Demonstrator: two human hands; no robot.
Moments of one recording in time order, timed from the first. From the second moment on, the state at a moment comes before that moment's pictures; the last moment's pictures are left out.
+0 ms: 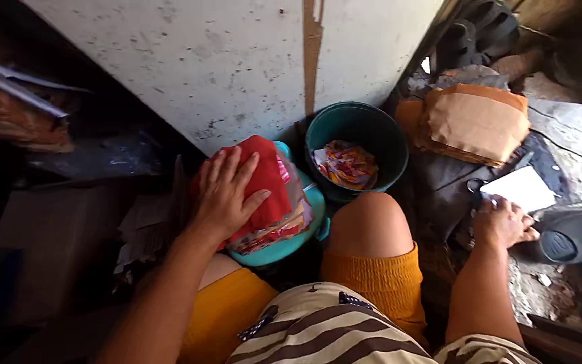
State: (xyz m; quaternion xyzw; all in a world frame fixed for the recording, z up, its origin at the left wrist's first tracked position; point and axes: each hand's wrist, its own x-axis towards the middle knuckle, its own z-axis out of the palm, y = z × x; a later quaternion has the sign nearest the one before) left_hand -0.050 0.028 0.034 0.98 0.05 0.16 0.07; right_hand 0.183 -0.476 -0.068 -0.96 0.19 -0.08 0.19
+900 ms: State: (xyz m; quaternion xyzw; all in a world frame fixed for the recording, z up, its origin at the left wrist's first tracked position) left_hand -0.068 0.039 0.059 0.90 0.11 0.33 0.28; right_hand 0.051 -0.127 0.041 -0.63 -0.71 -0.15 0.28
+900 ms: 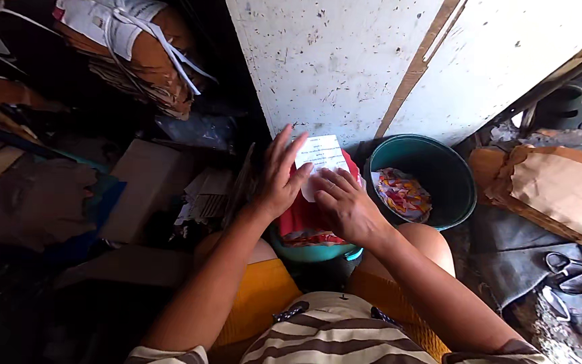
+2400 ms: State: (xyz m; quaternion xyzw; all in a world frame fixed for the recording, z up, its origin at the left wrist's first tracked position) left_hand -0.106 0.105 -0.019 0.91 0.24 -0.26 0.23; right_hand 0.081 -0.097 0.017 -0.71 -0.67 -0.08 0.19
